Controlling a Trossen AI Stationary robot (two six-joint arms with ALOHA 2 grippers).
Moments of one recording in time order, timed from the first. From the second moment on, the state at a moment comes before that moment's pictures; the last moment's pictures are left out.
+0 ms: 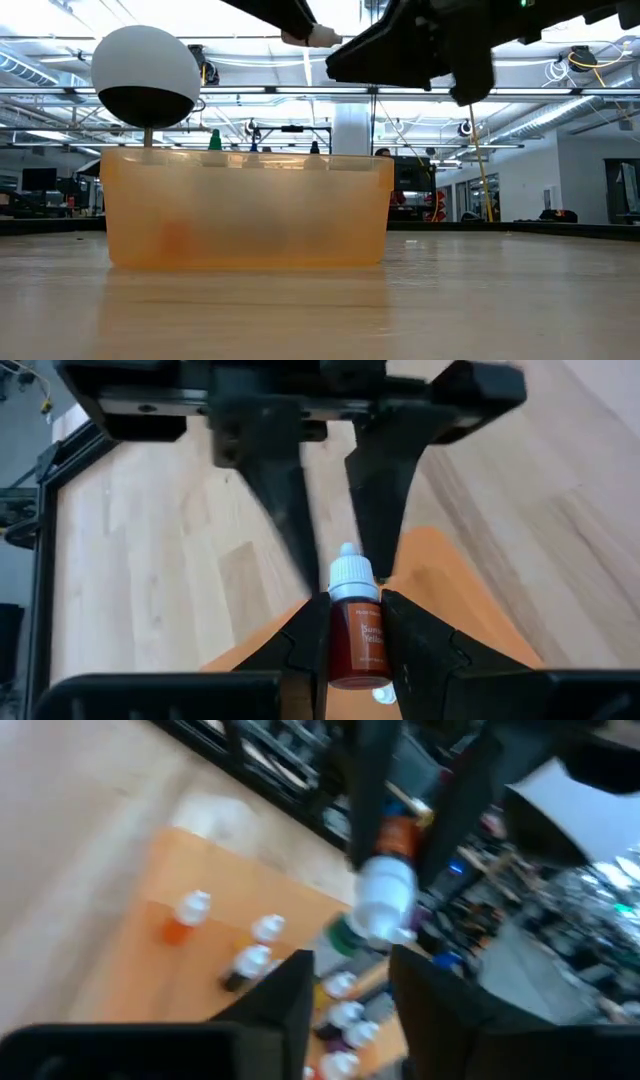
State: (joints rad) left arm -0.38 1.69 1.37 -0.51 -0.33 0.23; right arm 0.51 1.78 0.86 0.60 0.78 -0.44
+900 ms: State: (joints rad) left arm -0.35 1.69 1.37 -0.48 -0.34 0.26; right arm 0.51 1.78 0.86 0.75 0.84 -0.56
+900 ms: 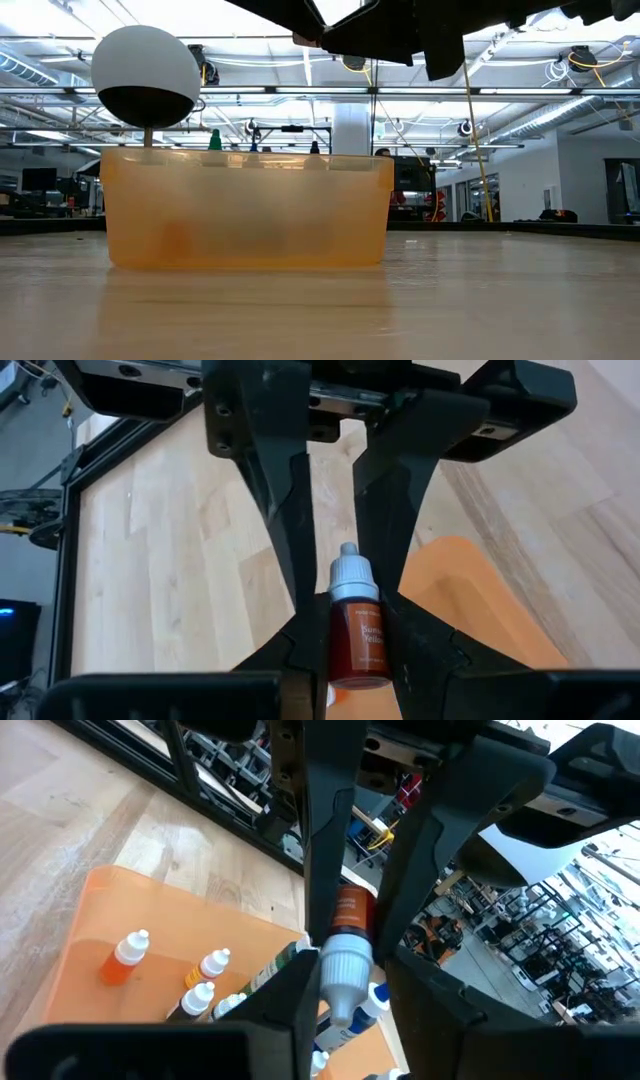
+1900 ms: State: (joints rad) left arm -0.35 1.69 1.37 -0.47 -0.34 0.13; right arm 0.51 1.78 0.86 0.75 0.84 -0.59
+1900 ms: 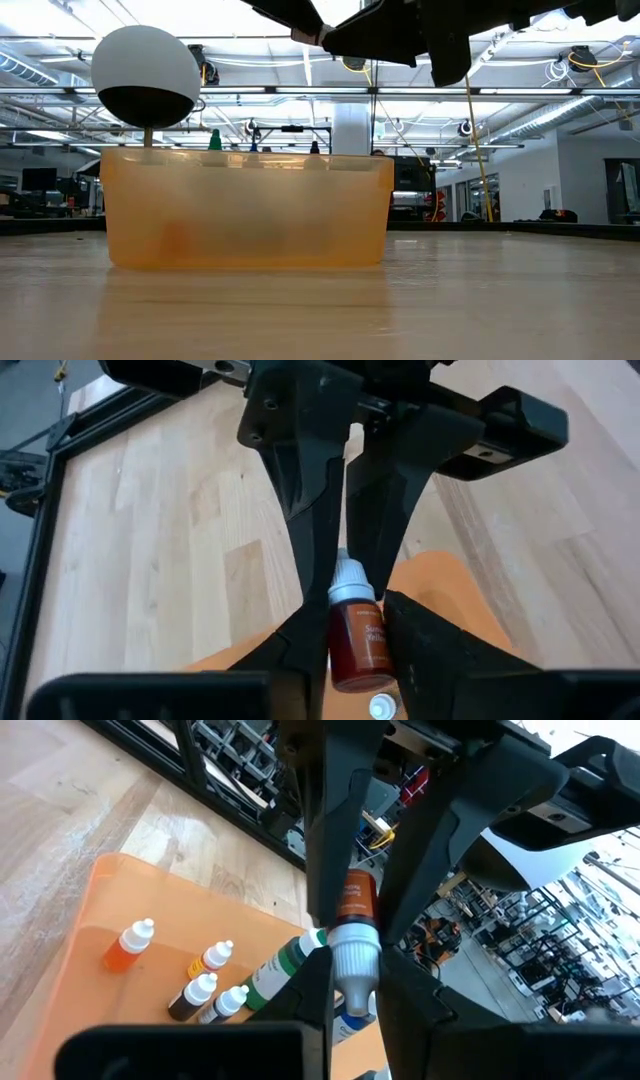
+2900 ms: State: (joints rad) left arm -0.37 1.12 0.79 -0.11 -0.52 0.03; right arm 0.44 1.77 1.52 -0.53 0.46 -0.24
